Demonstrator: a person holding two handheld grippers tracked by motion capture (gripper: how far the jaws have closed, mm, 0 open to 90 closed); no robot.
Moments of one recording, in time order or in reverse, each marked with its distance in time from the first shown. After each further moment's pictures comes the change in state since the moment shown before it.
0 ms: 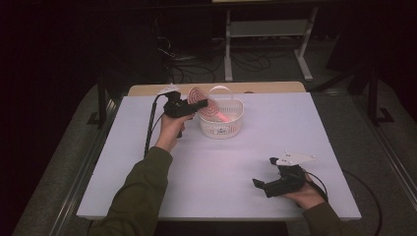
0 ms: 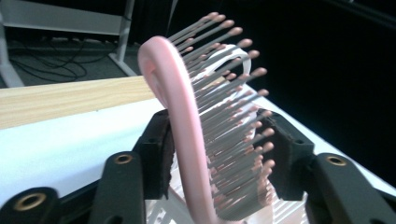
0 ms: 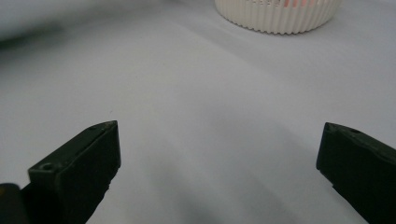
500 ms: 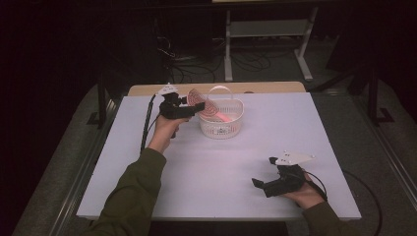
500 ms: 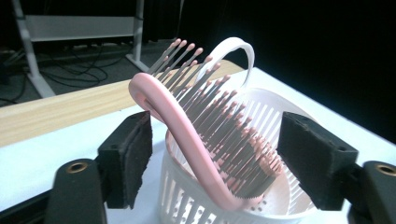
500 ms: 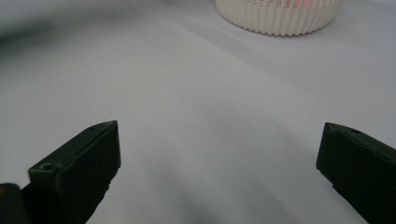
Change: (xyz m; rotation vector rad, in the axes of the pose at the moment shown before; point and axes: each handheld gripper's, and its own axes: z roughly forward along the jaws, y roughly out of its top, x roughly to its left) left arm -0.007 0.005 -0.016 0.041 0.063 0.121; right arm 0.000 0.001 0.001 -0.002 0.001 -0.004
